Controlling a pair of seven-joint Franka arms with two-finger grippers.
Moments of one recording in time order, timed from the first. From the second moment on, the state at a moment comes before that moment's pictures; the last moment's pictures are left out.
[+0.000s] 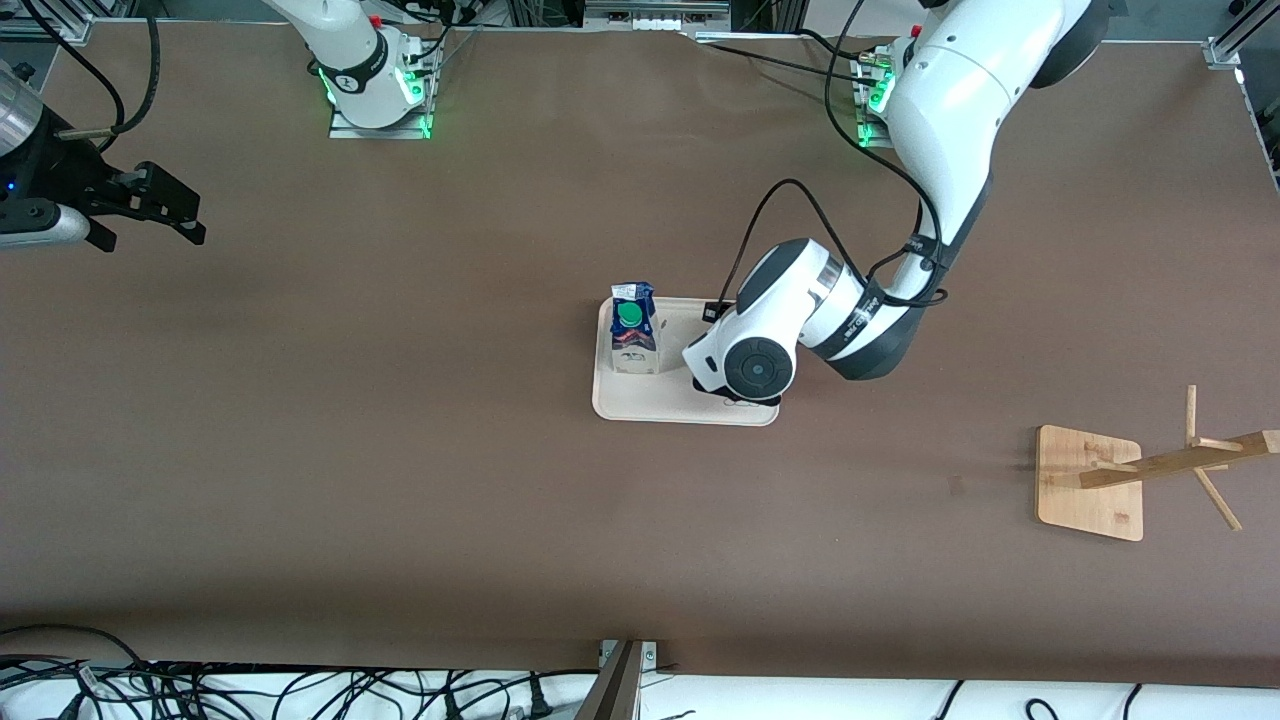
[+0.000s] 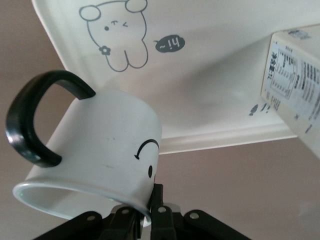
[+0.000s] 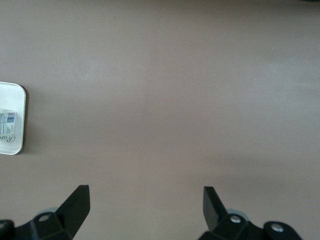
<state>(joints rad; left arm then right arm) -0.30 0.86 -0.36 -1.23 0.00 1.54 -0.45 0.16 -0.06 -0.11 -1.68 0.01 1.67 -0.04</state>
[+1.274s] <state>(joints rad) -0.35 0.90 -0.34 -1.18 0.00 1.59 -0.52 0.16 -0.06 -0.11 -1.68 0.01 1.67 -0.04</state>
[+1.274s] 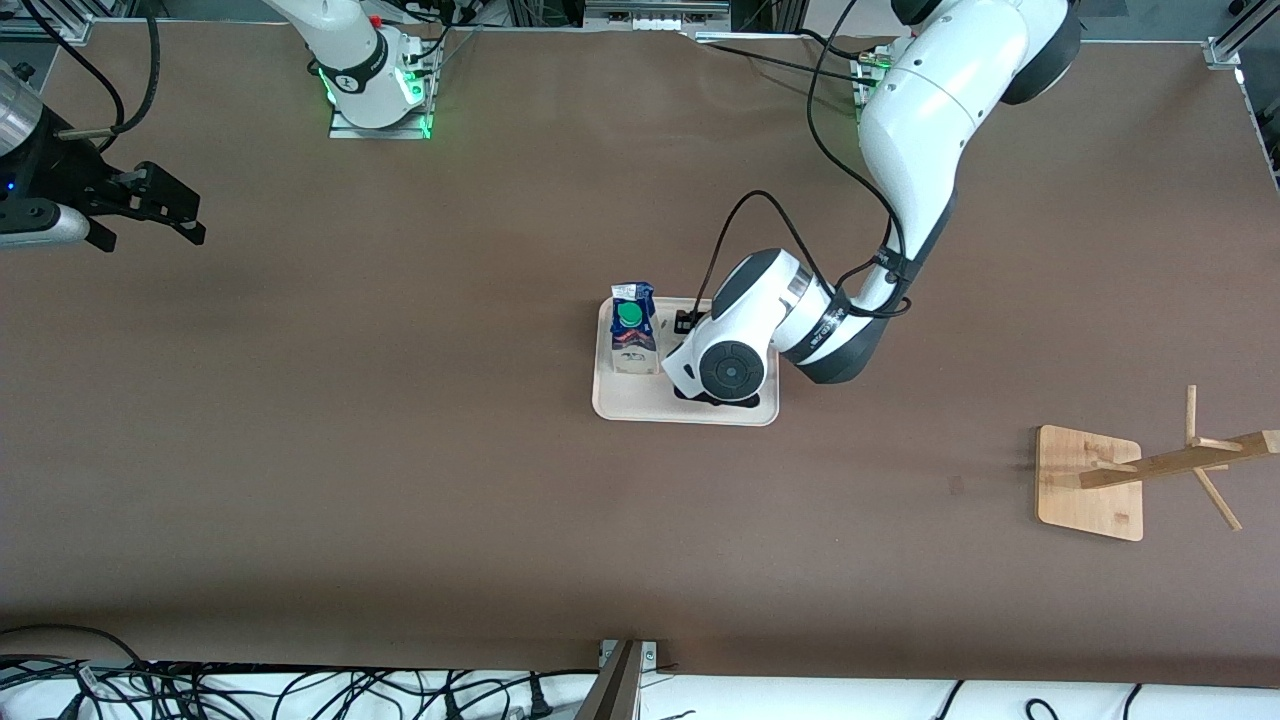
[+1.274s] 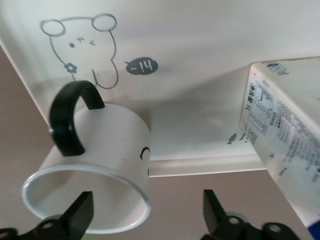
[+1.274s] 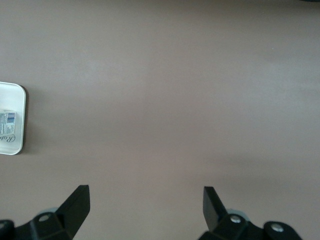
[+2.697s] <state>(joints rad) -0.08 0.40 -0.31 -1.15 0.18 1.46 -0.16 0.16 -0.06 -0.09 -1.68 0.01 1.67 -0.04</state>
